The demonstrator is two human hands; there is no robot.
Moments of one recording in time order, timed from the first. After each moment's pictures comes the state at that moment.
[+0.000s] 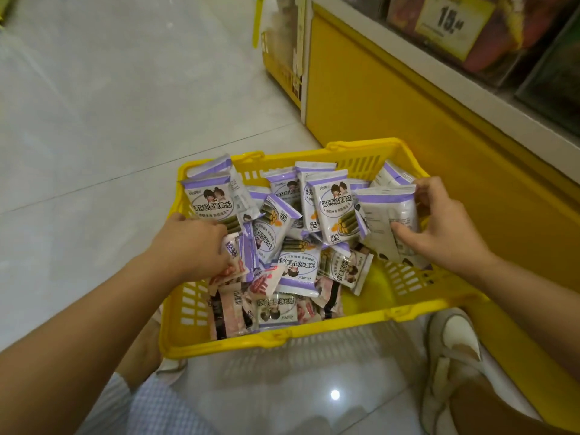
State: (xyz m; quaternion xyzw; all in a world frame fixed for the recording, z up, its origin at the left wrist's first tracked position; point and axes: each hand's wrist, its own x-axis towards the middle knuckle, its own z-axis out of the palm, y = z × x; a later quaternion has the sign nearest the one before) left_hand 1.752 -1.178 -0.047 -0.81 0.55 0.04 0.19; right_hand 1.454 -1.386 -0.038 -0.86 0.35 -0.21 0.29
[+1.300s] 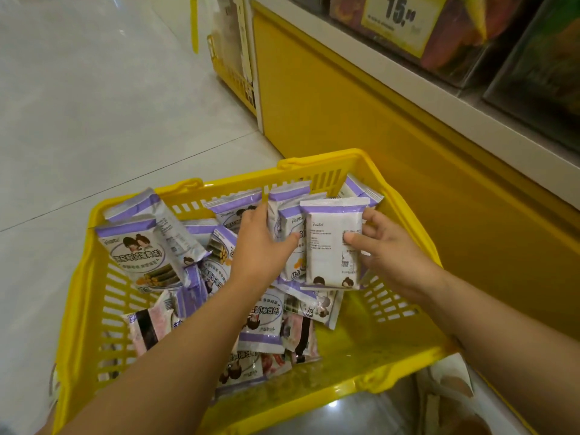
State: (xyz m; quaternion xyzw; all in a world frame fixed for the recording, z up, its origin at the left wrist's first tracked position) left_hand 1.660 -1.329 -0.106 -0.80 0.40 0.22 -0.39; right_hand 1.486 -1.411 -0.070 -0.53 0.42 -0.21 0.71
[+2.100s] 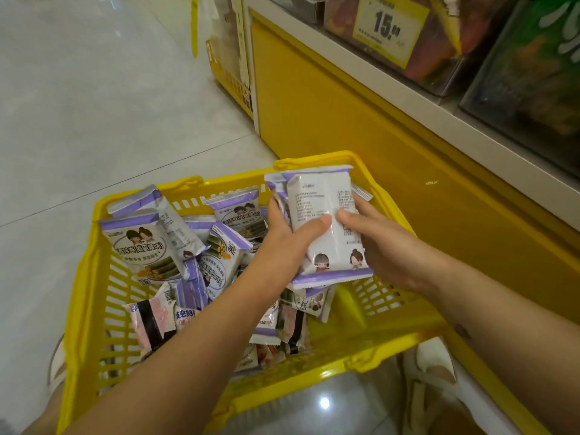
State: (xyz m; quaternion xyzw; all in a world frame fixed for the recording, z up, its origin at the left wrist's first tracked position) left_hand 1.614 -1.313 -0.041 -0.58 0.26 0.51 -0.58; right_hand 1.483 -1.398 -0.028 -0.50 0.32 -0.14 0.79
